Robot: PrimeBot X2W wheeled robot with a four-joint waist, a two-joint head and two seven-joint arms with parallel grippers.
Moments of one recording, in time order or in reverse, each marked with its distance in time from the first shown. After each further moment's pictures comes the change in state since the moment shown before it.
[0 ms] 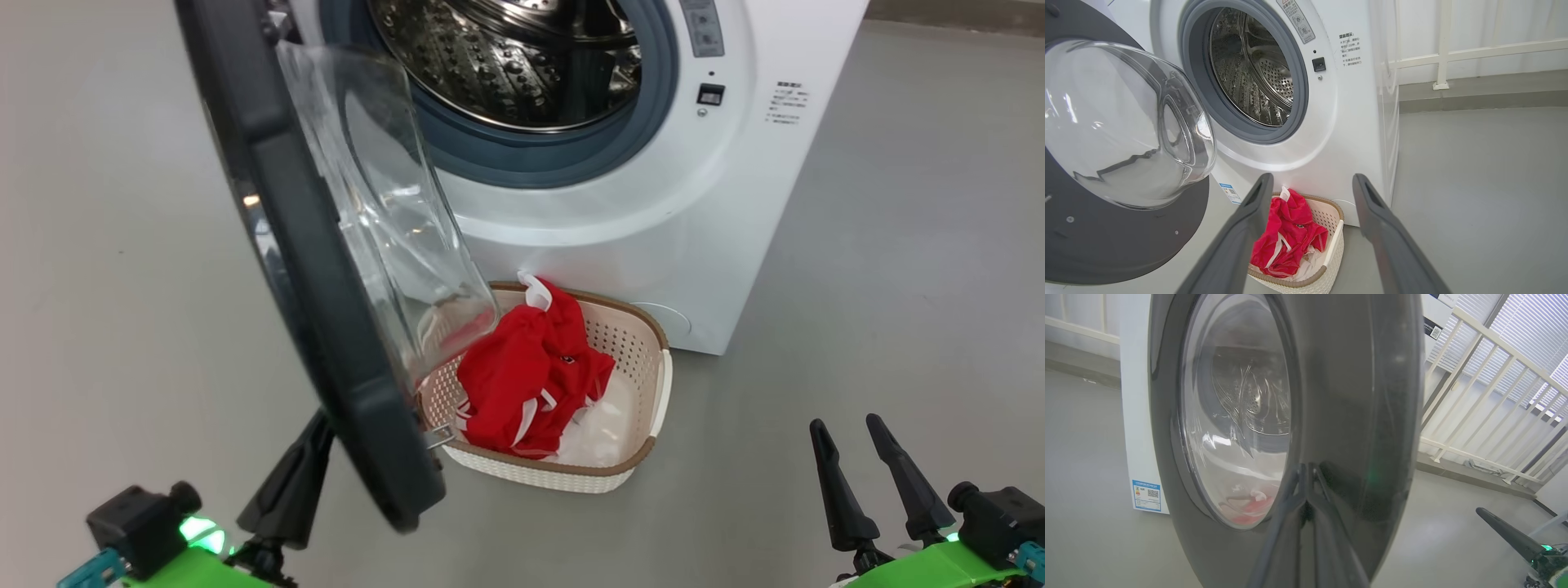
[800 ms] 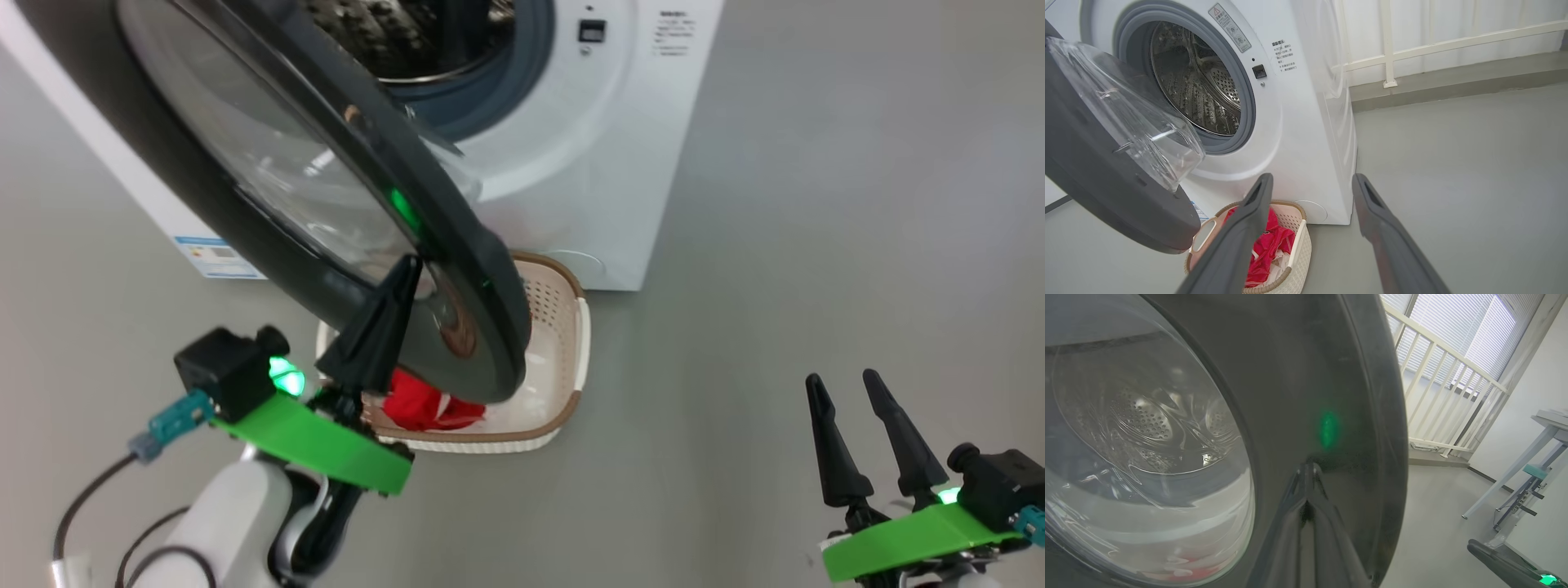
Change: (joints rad) left arm -0.368 -0.143 -0.114 0.169 0.090 0.000 -0.001; right arm -0.070 0.026 -0.012 -0.013 0.000 0.000 0.000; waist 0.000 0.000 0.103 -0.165
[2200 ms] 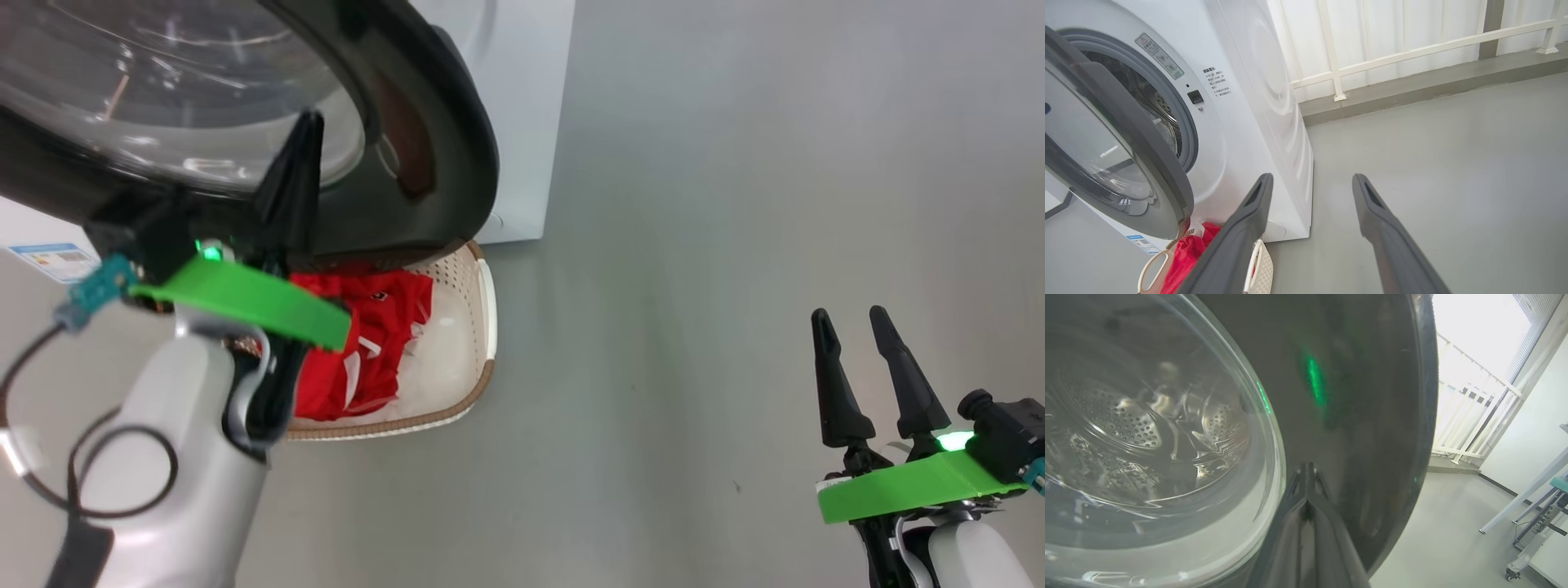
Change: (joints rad) left arm -0.263 -0.066 0.147 0.274 0.059 -0.001 -0.003; right arm -0.108 0.042 -0.029 -0.008 0.001 0.000 0.000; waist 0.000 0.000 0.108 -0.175
